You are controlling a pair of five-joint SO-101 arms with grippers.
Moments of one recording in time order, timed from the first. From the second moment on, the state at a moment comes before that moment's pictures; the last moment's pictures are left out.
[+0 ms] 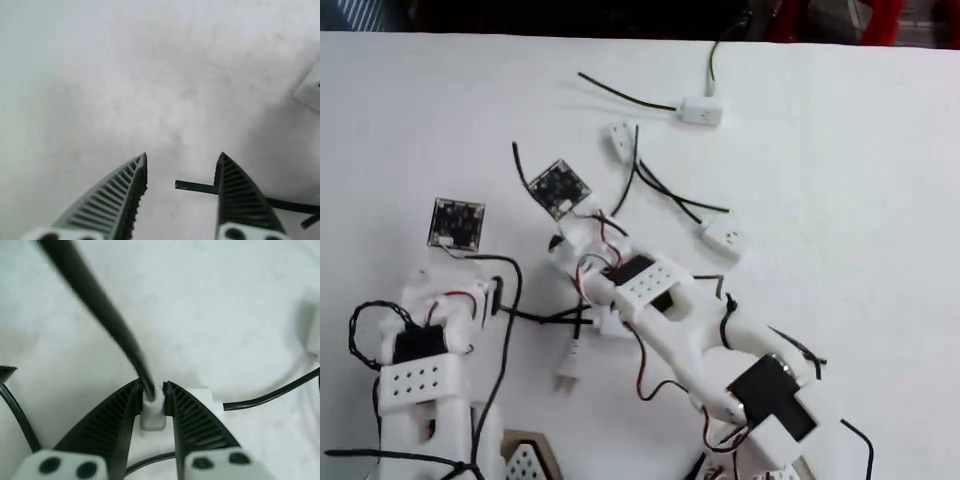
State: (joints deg) left arm -18.5 -58.5 79.4 41.8 -19.6; right arm -40.7 3.8 40.0 12.7 8.7
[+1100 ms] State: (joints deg) left arm -18.6 -58.9 79.4 41.8 -19.6; right arm -39.6 2.0 38.9 28.6 10.8
